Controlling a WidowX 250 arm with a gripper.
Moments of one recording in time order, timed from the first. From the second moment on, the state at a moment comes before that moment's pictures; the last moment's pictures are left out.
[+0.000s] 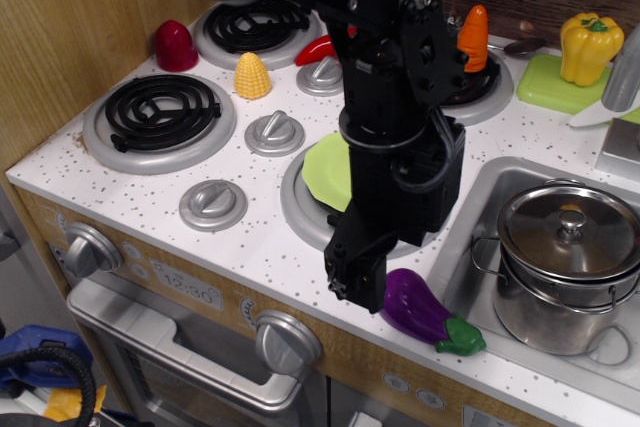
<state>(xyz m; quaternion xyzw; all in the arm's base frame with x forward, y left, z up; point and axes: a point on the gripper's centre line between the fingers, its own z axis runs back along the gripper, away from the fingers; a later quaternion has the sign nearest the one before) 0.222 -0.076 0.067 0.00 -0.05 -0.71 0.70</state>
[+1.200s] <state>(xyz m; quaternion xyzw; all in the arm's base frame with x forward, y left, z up) 0.247 -0.086 0.029 0.02 -0.08 -0.79 0.61</state>
